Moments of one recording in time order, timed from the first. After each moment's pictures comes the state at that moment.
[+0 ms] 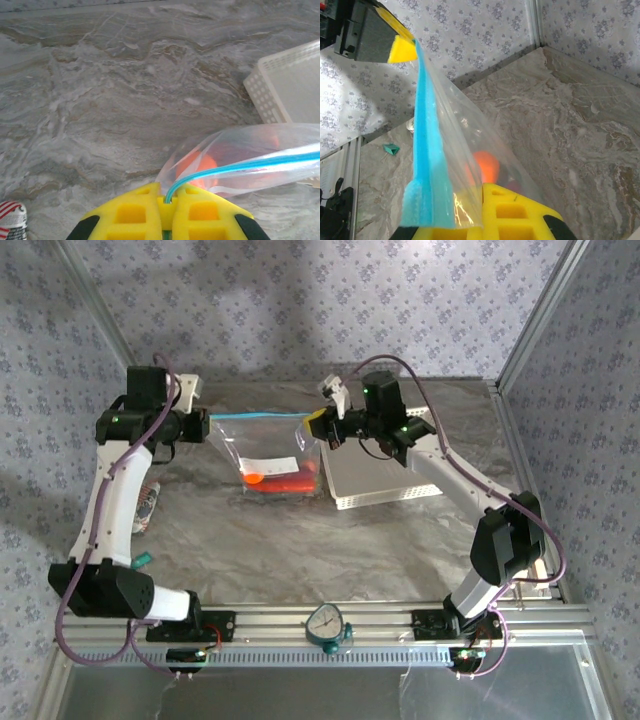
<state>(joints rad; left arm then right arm) -0.06 1.36 1.54 -0.99 0.18 0.01 0.53 1.64 1.44 -0.20 -0.66 0.02</state>
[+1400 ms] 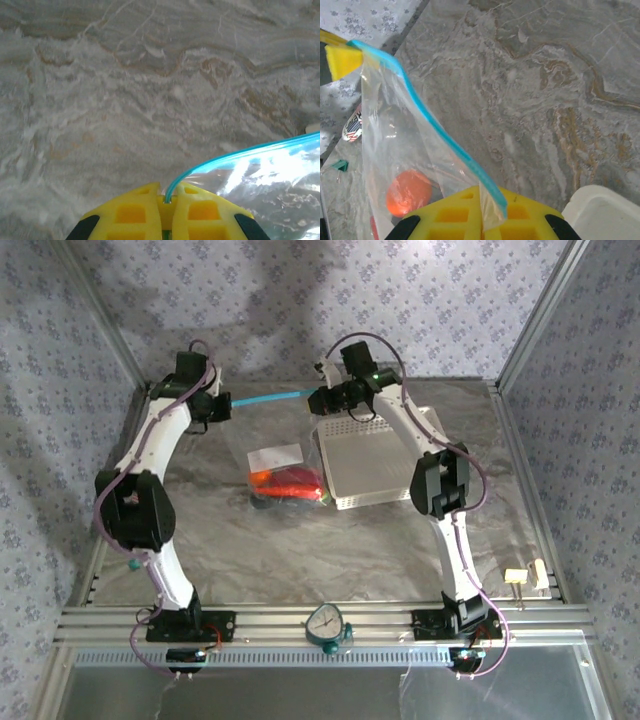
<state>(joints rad) -0.10 1.87 1.74 -0.78 0.10 -0.12 0.42 2.33 2.32 -0.80 -0.62 0.09</state>
